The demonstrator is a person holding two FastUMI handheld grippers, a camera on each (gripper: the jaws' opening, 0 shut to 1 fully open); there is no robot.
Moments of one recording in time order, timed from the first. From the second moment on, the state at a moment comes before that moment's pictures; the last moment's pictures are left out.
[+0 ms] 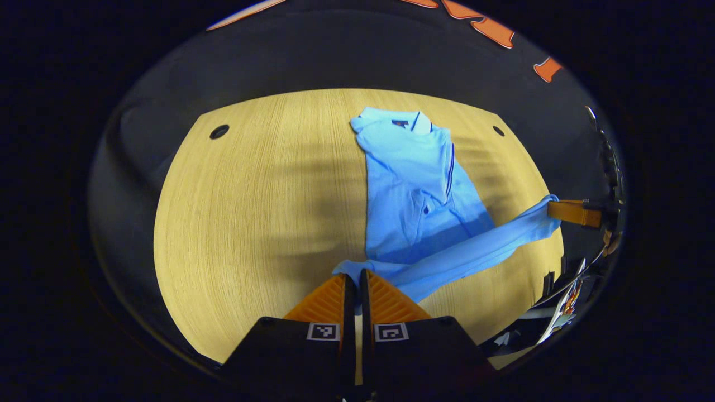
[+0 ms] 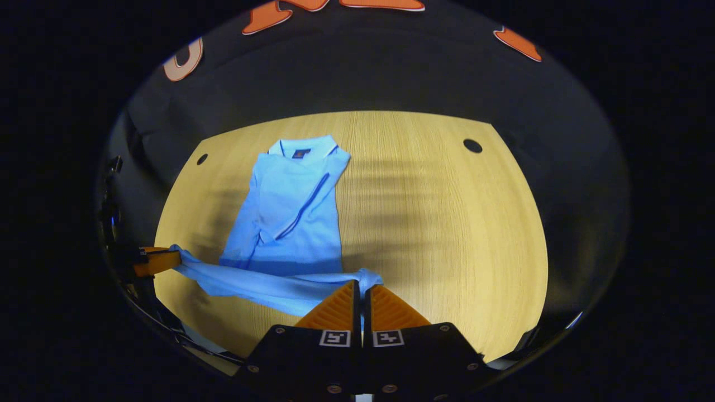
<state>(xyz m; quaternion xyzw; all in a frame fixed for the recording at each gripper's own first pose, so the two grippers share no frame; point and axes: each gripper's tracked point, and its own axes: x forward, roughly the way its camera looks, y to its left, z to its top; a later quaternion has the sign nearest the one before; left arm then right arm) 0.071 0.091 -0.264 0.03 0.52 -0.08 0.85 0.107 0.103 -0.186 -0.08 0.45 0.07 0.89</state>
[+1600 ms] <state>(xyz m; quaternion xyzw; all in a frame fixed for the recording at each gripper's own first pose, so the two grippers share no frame) 0.320 0.112 -0.269 0.07 0.40 0.00 0.91 0.294 0.140 -0.223 -0.07 0.42 0.06 0.90</state>
